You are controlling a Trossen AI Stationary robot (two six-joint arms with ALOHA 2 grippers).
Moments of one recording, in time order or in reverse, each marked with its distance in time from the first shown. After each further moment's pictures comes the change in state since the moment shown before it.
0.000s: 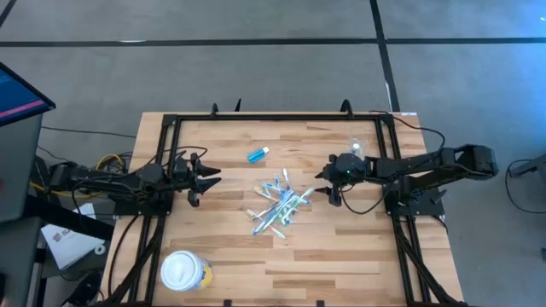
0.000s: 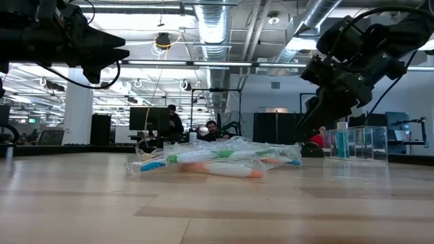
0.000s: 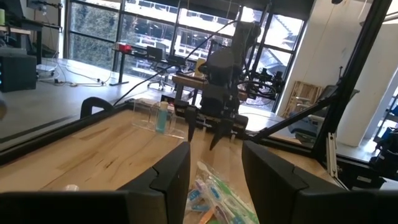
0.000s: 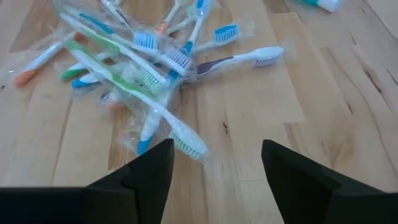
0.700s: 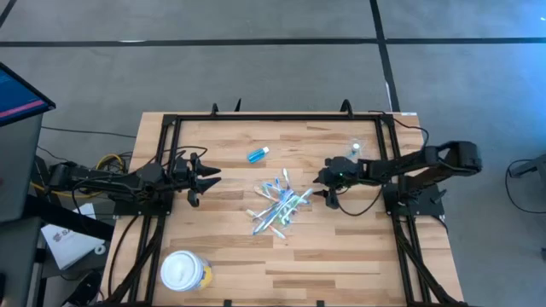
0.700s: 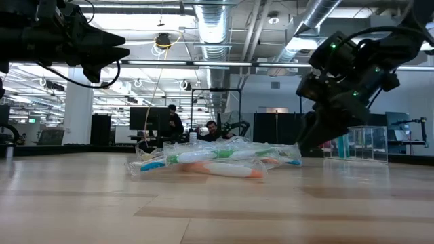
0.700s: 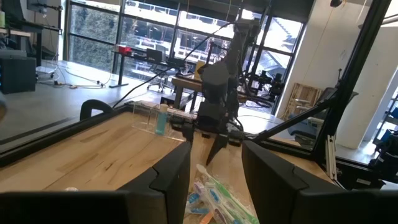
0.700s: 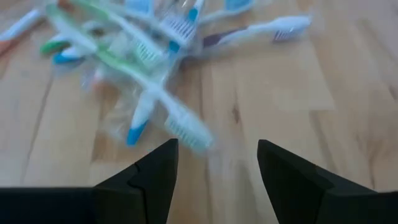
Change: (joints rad) left arm 0.000 0.000 0.000 0.009 0.000 0.000; right arm -0.008 0.186 0.001 0.126 -0.026 -0.022
